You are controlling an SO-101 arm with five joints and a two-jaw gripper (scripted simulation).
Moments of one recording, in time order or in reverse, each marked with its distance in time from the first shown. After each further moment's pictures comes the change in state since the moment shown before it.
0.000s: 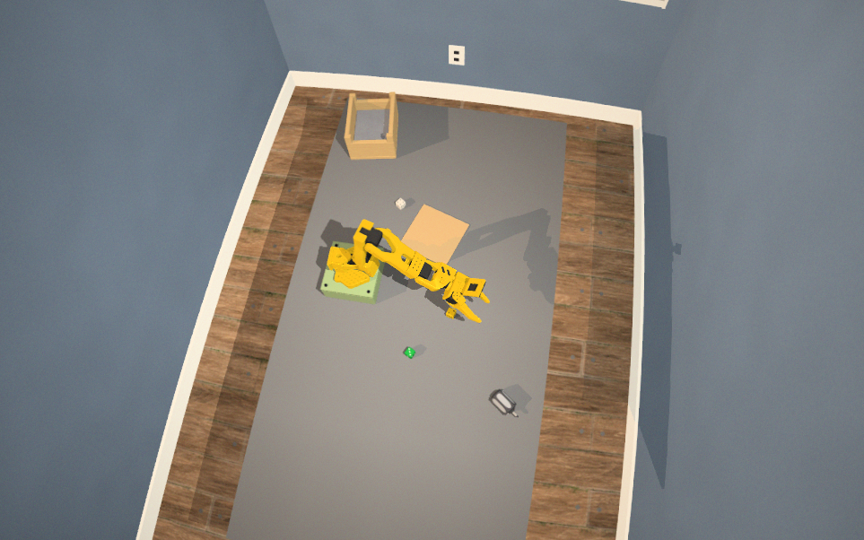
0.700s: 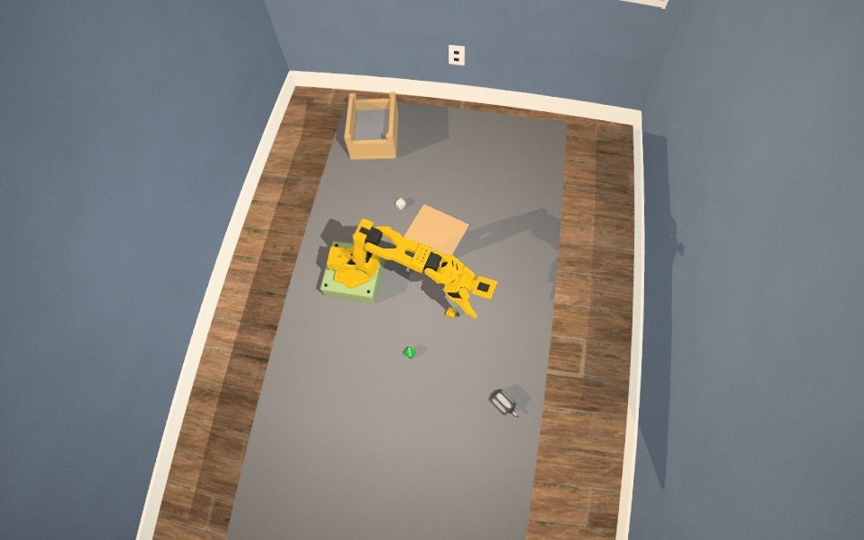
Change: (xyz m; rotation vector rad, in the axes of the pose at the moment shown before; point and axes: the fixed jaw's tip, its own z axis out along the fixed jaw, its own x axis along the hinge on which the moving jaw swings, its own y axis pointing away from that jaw) arm 0.000 0.005 -0.014 -0.008 0.424 0.009
